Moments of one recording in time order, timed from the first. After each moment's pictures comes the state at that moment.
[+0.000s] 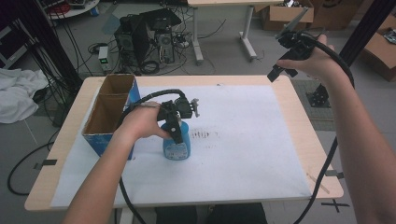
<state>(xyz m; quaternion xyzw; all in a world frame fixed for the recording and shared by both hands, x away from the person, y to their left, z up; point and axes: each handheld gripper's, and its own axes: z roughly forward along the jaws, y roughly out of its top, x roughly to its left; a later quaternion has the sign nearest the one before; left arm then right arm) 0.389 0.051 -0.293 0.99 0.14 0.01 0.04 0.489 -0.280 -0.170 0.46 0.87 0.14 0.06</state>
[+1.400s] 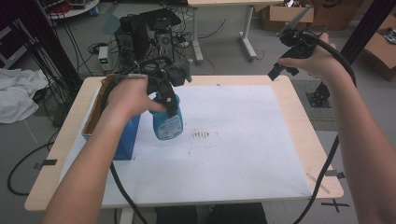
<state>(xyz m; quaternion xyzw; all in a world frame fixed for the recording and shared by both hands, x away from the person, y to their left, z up) 0.404 0.069 -0.193 0.95 0.31 0.06 0.03 0.487 -0.282 -0.165 0.46 0.87 0.15 0.06</state>
